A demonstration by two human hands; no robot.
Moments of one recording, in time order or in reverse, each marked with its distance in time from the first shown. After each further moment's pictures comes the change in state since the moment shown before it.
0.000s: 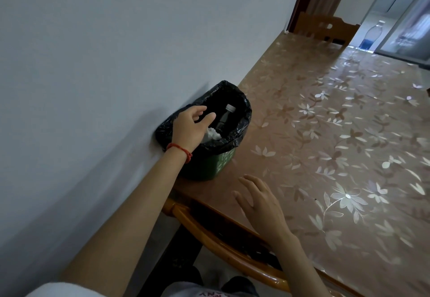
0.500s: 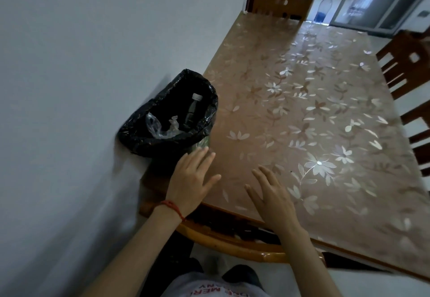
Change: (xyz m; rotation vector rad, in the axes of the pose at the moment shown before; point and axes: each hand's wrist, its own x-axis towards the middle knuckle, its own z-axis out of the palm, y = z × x) left_hand -0.092 -0.055 0.045 0.738 -0.401 0.542; right_hand -0.042 0.036 -0.020 -0.162 0.077 0.262
